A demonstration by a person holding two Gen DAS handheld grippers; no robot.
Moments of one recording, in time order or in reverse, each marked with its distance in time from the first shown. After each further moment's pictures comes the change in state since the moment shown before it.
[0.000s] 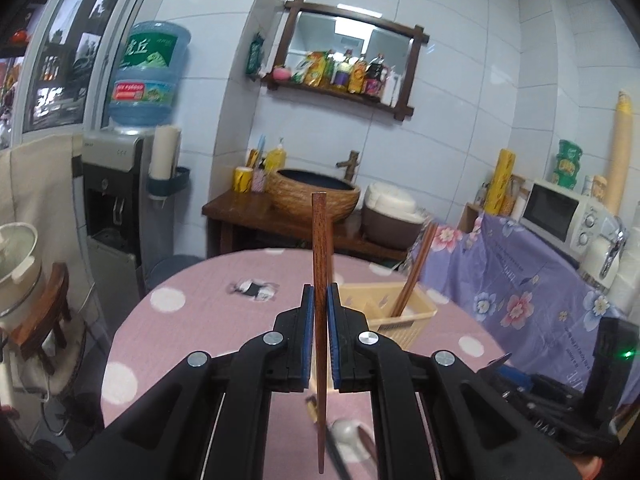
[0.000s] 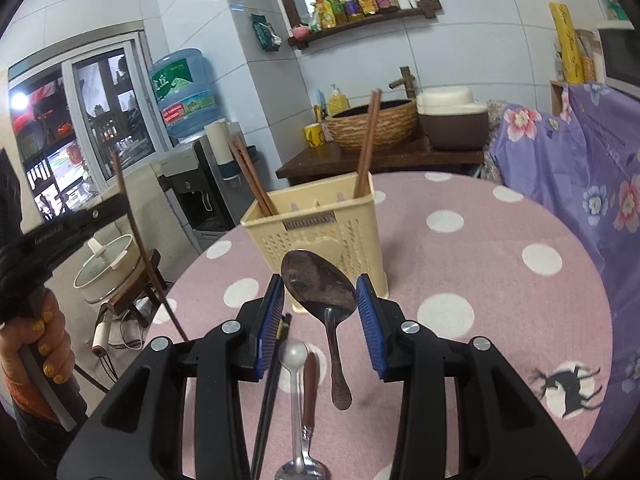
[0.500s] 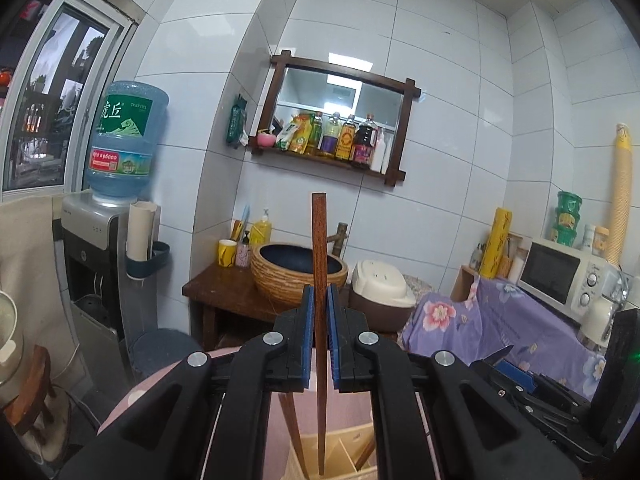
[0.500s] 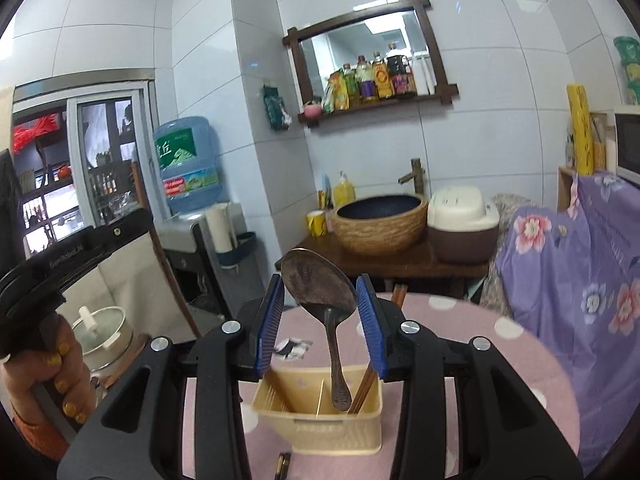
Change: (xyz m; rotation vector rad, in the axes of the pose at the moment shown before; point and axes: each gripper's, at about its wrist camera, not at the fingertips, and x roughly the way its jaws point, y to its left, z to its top) left arm 0.046 -0.033 0.110 -0.001 -0.194 -0.005; right arm 0.013 0.017 0.155 -0.057 -0.238 -0.043
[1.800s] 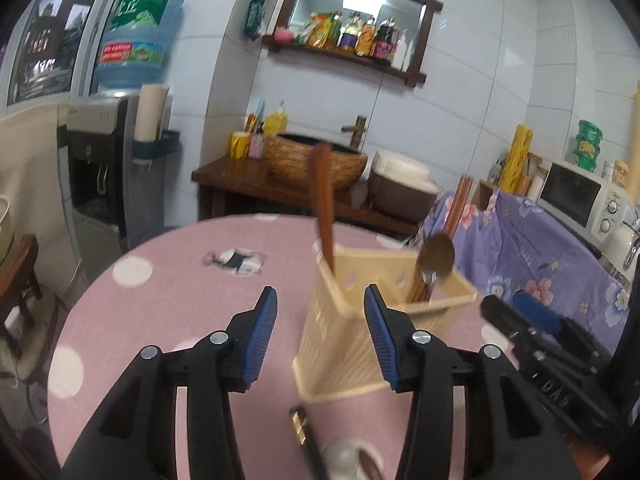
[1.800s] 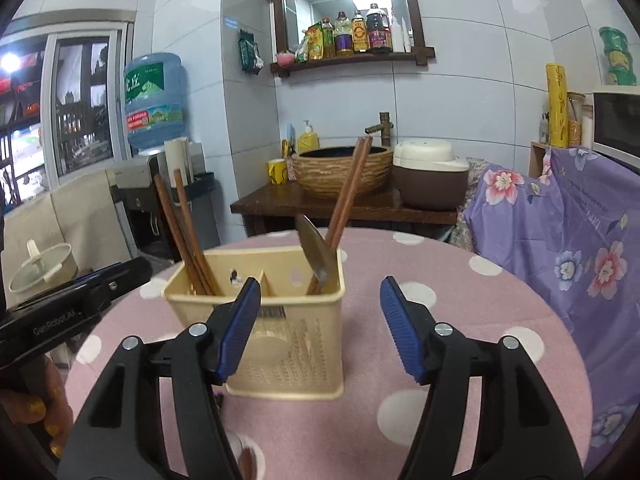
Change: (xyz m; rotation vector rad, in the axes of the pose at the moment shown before) left arm 0.011 0.032 -0.164 -0.028 0.332 0.055; right arm 0.020 -0.014 -0.146 -0.082 0.160 -0.153
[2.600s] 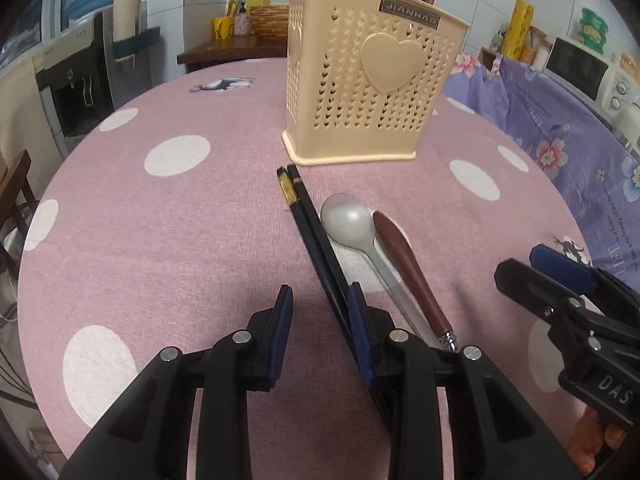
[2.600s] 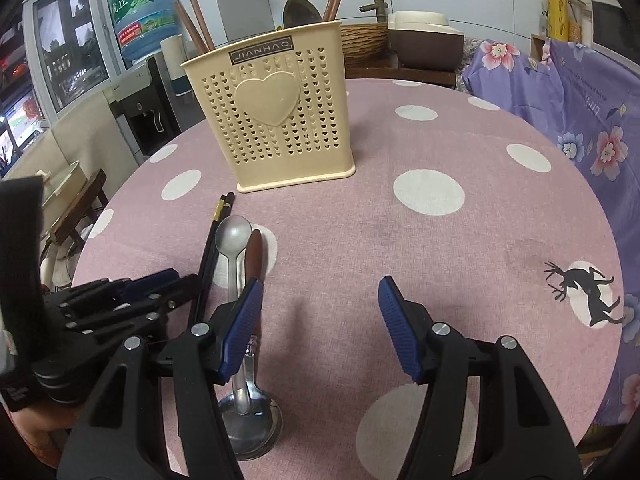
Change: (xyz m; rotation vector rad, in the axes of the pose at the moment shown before) left arm 0.015 -0.010 -0.131 0.126 0.381 0.043; right arm -0.030 0.005 -0.128 0.084 0.345 0.038
